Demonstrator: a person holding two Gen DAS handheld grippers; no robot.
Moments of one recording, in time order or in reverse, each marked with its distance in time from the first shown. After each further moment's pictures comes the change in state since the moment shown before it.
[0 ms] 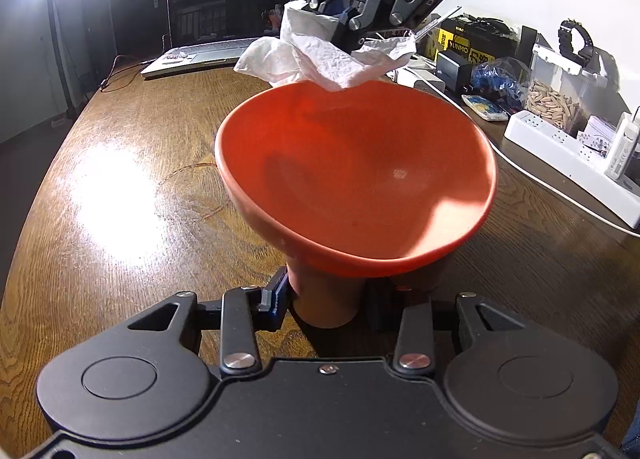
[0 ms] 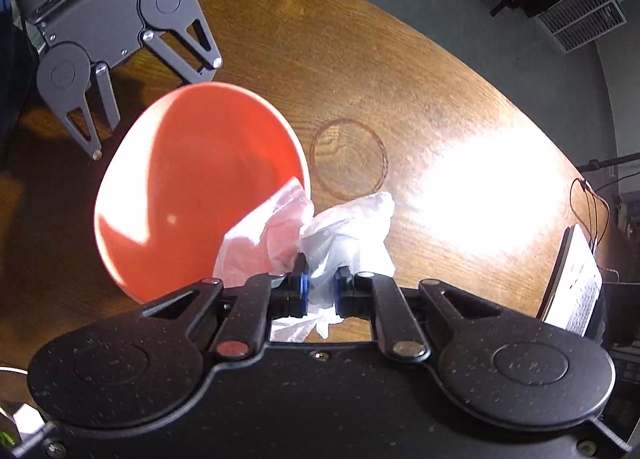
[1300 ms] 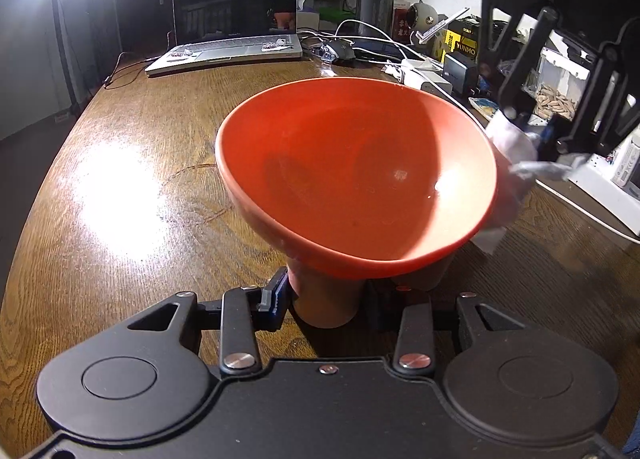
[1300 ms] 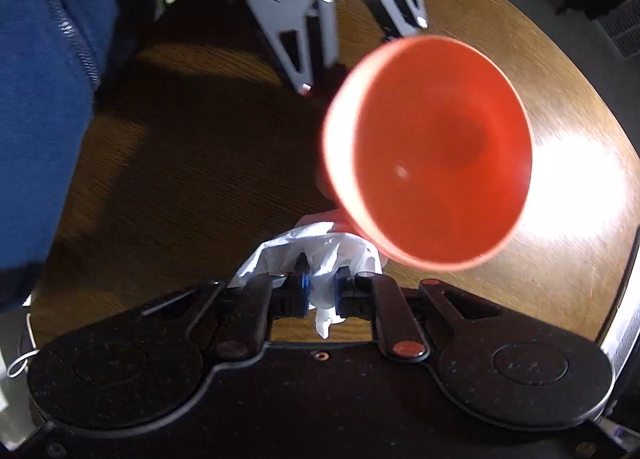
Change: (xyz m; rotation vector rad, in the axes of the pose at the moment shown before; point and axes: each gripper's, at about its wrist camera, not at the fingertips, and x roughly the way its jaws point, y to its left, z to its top) left arm 0.006 0.007 0.001 -0.026 -0.006 0.009; right arm 0.004 0.122 -0.002 -0.141 0.011 0.179
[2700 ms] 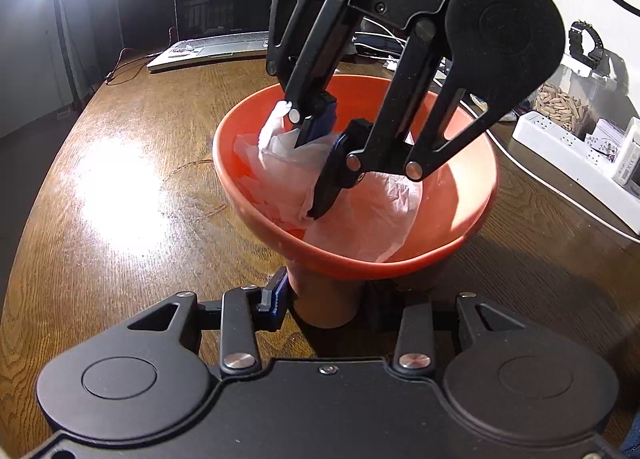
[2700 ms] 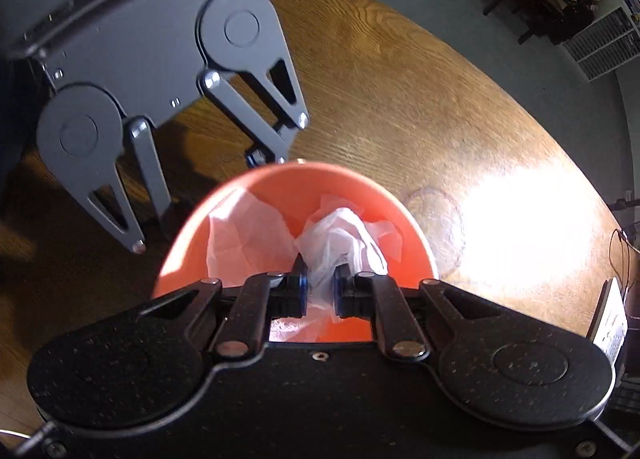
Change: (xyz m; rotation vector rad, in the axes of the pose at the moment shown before) left arm 0.004 -0.002 0.004 0.006 0.024 0.006; right arm 0.019 -0.075 0.012 0.090 -0.045 -0.137
